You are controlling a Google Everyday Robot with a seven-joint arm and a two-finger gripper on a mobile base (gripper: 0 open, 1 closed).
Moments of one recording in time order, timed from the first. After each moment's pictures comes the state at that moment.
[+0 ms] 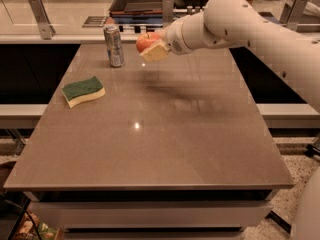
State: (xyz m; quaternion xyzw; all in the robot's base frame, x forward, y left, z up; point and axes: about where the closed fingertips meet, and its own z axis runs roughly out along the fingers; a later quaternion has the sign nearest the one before) arm 0.739 0.009 0.918 -0.48 0.72 0.13 0.49
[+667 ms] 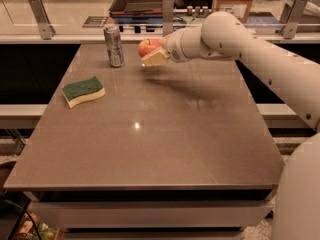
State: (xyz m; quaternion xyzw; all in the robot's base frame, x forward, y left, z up) arm 0.775 0.006 0.882 -0.45 0.71 0.14 0.51
